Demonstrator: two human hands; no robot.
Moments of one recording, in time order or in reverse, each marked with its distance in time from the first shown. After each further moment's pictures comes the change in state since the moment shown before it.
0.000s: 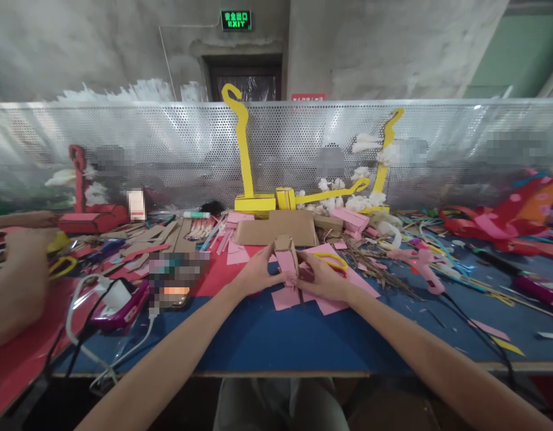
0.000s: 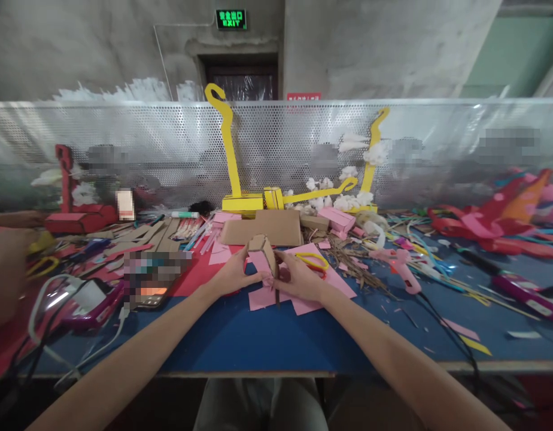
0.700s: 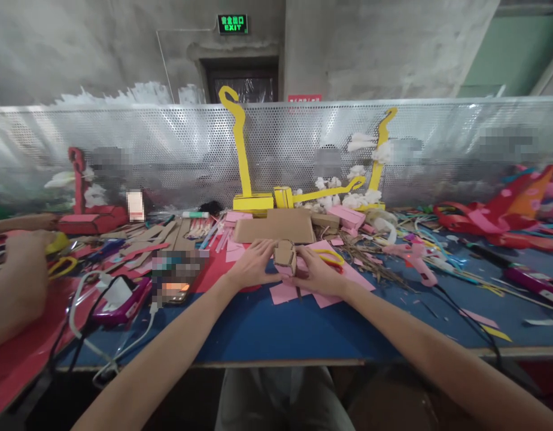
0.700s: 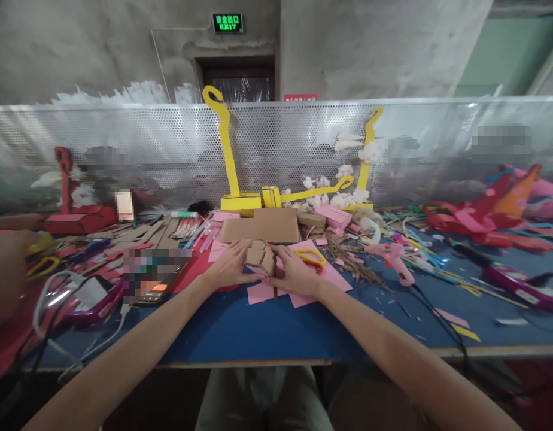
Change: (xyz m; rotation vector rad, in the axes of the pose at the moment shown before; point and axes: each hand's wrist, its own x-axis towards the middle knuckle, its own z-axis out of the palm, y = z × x) left_hand 0.005 -0.019 -0.008 0.393 -0.050 0.298; right_hand 0.001 0.007 0.006 -0.126 0.041 -0.100
